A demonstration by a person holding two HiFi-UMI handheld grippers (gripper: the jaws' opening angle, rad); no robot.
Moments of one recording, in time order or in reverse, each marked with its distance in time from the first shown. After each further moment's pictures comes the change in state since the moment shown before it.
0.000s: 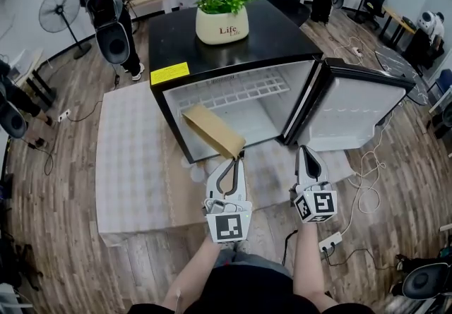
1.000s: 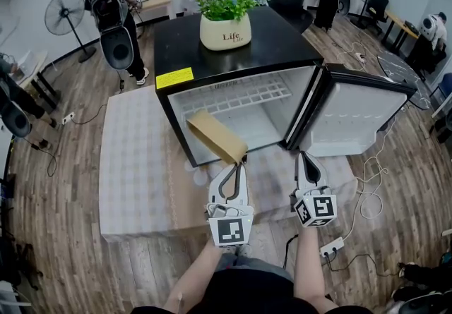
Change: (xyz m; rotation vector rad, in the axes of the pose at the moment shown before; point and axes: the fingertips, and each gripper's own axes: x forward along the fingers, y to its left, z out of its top) left arm -0.007 -0.003 -0.002 -0.002 0.017 0.004; right arm -0.002 0.007 -0.004 0.008 0.014 0.026
